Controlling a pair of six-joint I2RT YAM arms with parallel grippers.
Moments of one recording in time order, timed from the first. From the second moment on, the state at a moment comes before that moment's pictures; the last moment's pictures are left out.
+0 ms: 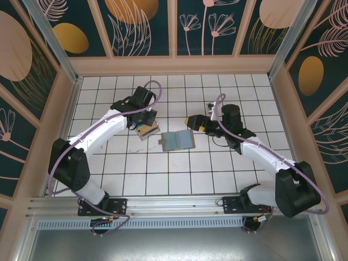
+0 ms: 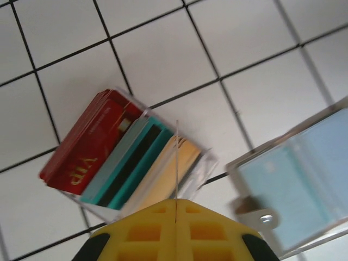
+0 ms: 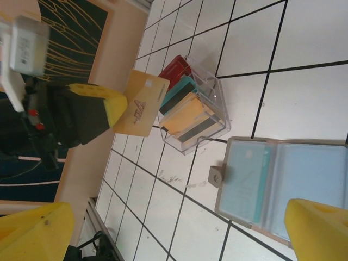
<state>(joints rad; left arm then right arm) -0.55 1.61 1.30 -0.71 -0.13 -0.10 0.41 1.25 0.69 0.09 -0.63 0.72</state>
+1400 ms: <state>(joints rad) -0.55 1.67 1.21 -0.66 -0.13 0.17 0.37 1.24 0.65 0.09 -0.63 0.70</state>
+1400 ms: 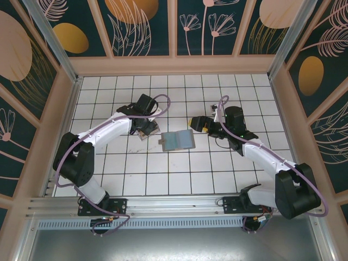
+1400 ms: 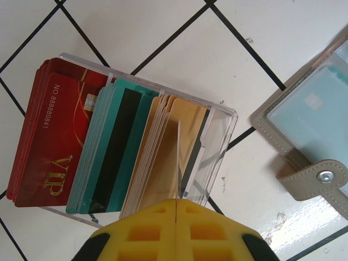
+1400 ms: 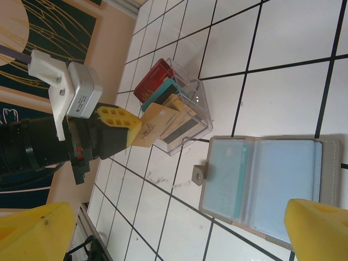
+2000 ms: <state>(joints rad) -0.55 1.73 1.27 -0.67 -0.14 0.20 0.37 1.24 0.64 0.10 -0.63 0.70</state>
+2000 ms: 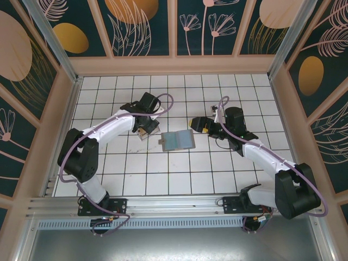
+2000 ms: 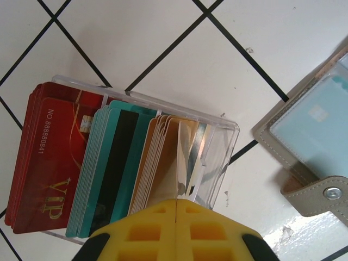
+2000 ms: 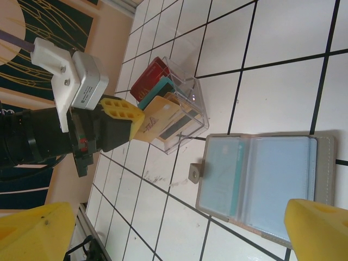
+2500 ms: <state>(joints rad) -0.55 1.69 1.25 -0.69 -0.16 0.27 0.37 1.26 0.64 0.11 -0.63 0.71</state>
